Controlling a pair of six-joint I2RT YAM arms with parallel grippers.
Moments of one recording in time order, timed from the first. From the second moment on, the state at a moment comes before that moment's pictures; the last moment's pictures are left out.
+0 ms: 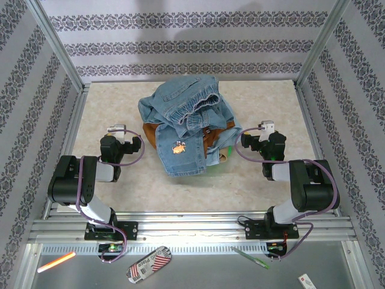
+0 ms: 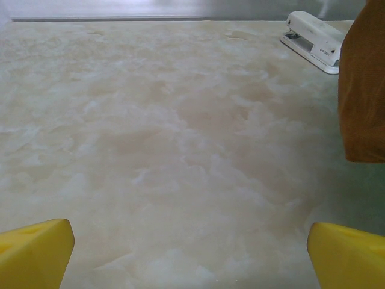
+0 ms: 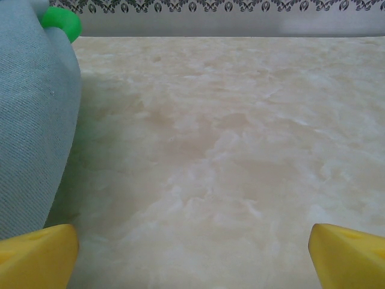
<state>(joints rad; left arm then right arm) 0.03 1.60 0.37 0.86 0.06 -0.01 -0.02 1.53 0.37 0.80 -0.15 0.02</state>
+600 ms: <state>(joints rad) -0.05 0.90 0.51 0.33 -0.16 -0.16 0.10 1.25 0.47 0.50 0.19 0.00</state>
